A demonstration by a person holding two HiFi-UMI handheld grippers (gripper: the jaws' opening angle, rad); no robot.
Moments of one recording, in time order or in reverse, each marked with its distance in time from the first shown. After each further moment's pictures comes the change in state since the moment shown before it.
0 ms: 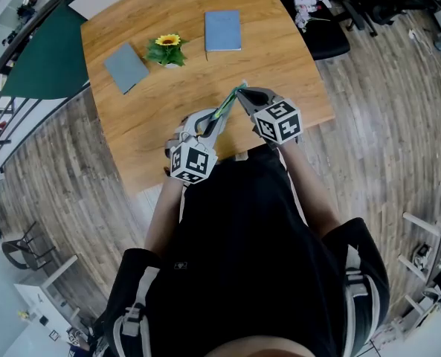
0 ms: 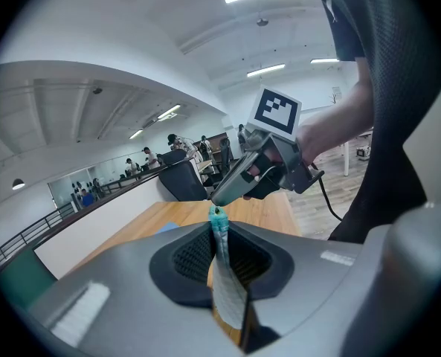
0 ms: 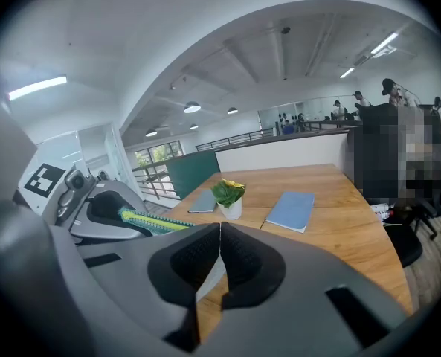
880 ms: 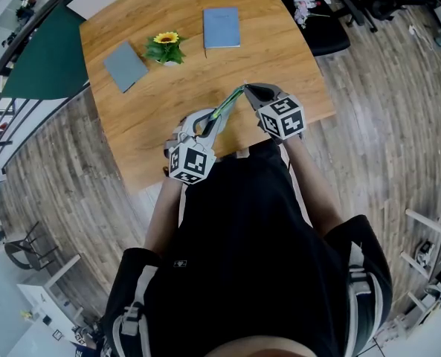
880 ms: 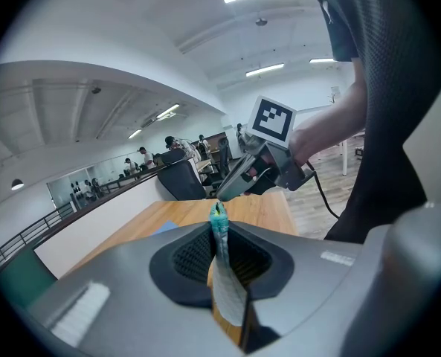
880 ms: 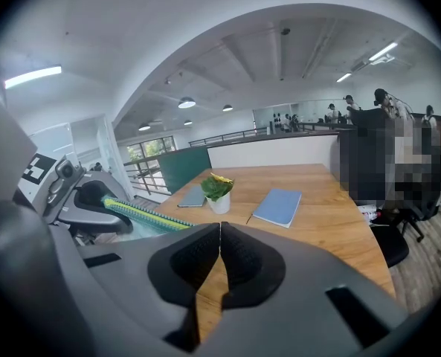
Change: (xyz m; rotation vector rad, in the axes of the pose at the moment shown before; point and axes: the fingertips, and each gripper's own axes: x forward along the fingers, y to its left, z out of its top) left arm -0.006 -0.006 -0.004 0.001 0.005 -0.007; right arm -0.008 -0.023 -0.014 -0.014 0.023 -0.066
